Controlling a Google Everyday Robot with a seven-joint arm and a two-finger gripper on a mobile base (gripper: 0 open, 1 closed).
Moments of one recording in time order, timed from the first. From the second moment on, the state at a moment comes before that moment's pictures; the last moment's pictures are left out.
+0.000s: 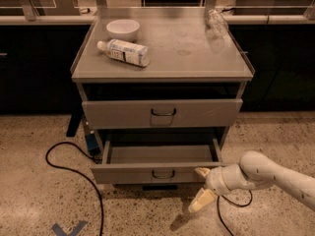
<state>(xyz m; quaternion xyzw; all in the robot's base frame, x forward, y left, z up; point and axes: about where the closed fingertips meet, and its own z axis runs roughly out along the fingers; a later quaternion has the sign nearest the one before) 0.493 -0.147 0.428 -0.51 0.76 0.32 0.26</state>
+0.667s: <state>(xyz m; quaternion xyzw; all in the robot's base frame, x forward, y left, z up) 0.554 -0.124 0.427 -0.50 0.76 0.33 0.26</state>
